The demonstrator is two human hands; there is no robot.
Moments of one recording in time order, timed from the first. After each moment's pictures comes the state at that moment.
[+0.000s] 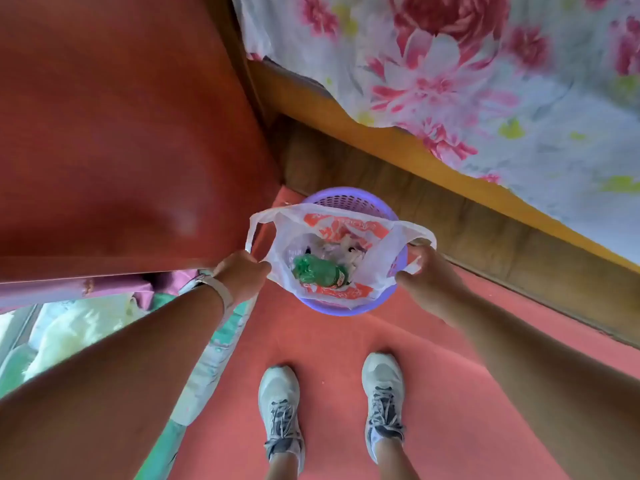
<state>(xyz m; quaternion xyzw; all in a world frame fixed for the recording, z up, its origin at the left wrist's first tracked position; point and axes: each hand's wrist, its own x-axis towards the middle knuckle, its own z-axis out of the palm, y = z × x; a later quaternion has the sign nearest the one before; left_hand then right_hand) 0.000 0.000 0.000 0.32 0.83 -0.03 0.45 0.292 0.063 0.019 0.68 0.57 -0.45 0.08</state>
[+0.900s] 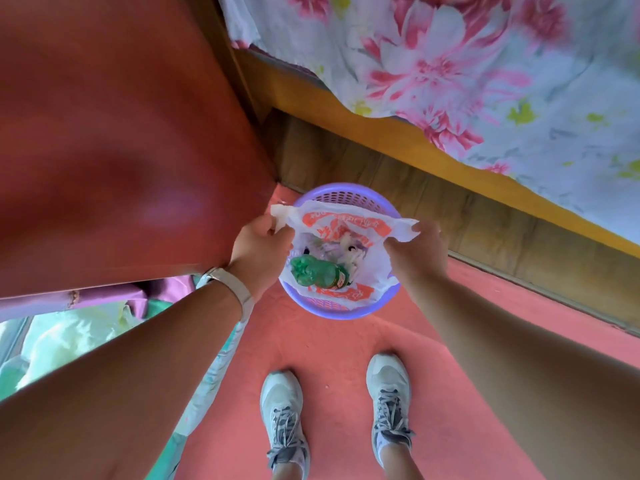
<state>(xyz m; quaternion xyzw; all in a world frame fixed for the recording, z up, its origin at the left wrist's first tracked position) 0.041 0.038 0.013 0.27 0.82 0.25 0.44 0.254 0.081 -0.019 0.81 0.41 -0.41 -0.09</state>
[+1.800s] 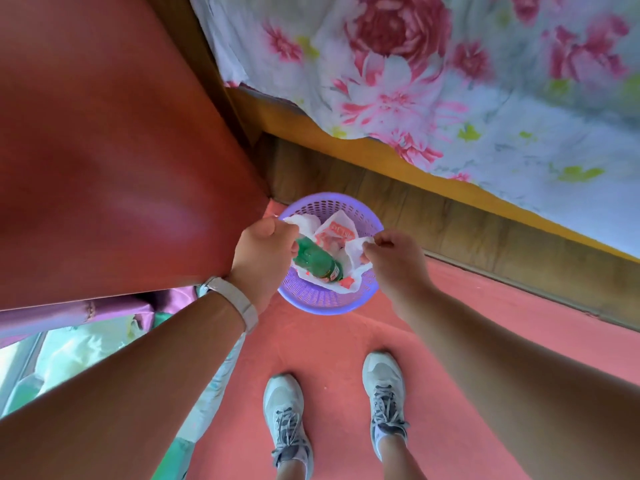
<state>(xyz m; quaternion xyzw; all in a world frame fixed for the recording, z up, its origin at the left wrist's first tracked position) 0.071 0.044 0.093 0.24 0.79 0.32 0.47 0.245 0.065 0.065 0.74 0.39 -0.52 -0.16</state>
